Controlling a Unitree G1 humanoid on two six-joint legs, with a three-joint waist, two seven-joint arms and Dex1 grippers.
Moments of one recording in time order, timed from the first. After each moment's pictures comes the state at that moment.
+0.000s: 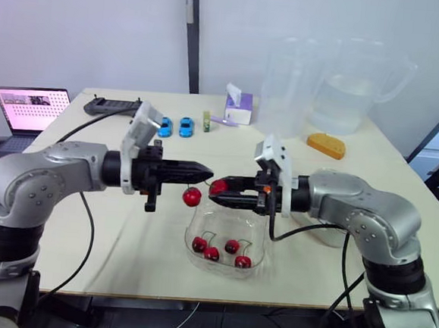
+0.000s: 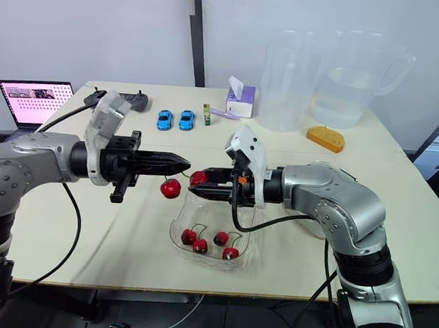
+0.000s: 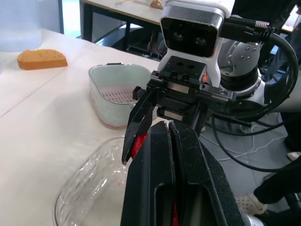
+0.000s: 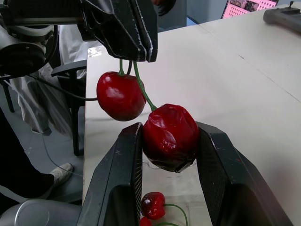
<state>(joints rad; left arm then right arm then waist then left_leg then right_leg) -0.74 0.78 0.10 -0.33 -1.06 1.02 -0.87 -0.77 -0.57 0.08 -0.43 0.72 1.06 0.81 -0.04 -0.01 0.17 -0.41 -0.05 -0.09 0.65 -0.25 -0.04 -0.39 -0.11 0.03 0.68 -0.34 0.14</state>
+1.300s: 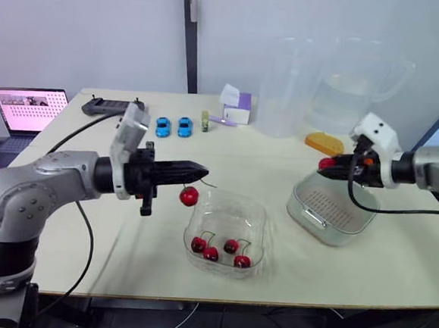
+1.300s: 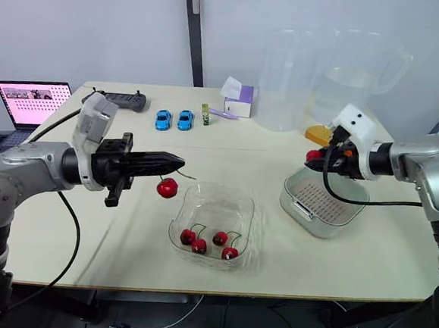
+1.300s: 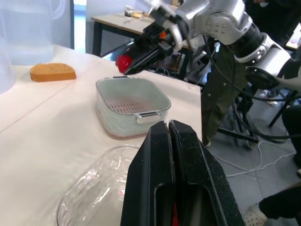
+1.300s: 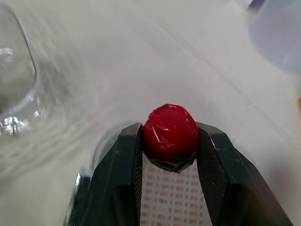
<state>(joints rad) -0.63 0.74 0.18 -0.41 -1.10 0.99 -0.81 -0.84 -1.13 0.17 0.14 0.34 0.77 1.10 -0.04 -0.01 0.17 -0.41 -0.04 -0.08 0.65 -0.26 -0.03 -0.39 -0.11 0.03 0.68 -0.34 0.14</state>
